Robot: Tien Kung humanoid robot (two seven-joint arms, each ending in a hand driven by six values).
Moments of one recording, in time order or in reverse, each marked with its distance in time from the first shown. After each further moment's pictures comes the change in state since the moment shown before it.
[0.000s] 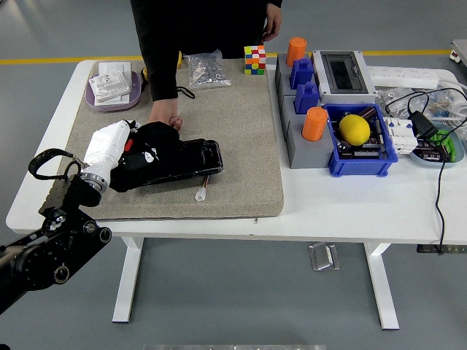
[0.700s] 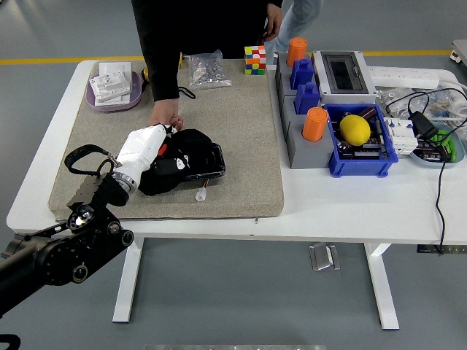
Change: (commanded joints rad) left arm -0.081 -0.034 0.153 0.002 -0.033 -0.031 0.012; right arm 0.009 -0.011 0.000 0.000 -0.010 0.003 -0.008
